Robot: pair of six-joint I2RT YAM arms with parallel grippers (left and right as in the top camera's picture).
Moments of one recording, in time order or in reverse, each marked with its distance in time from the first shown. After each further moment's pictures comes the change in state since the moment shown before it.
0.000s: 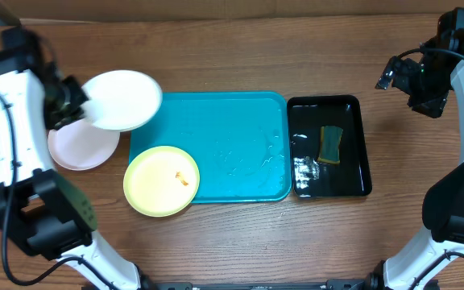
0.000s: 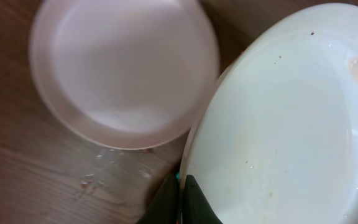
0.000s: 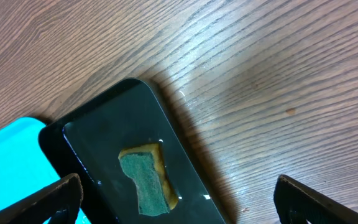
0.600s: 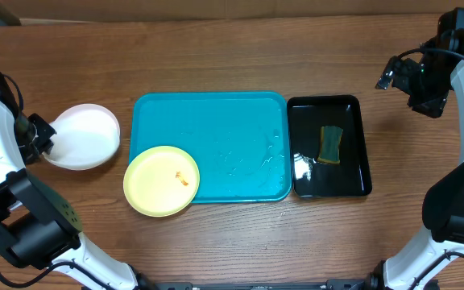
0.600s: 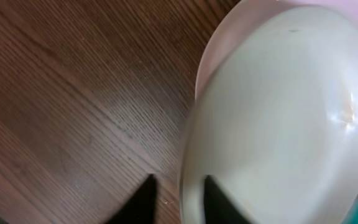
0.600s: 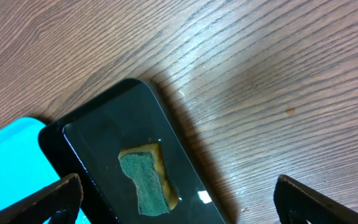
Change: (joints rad) left arm 0.186 0.000 -0.166 0.066 -0.244 -0.018; right arm 0.000 0.000 0.000 0.000 0.000 0.000
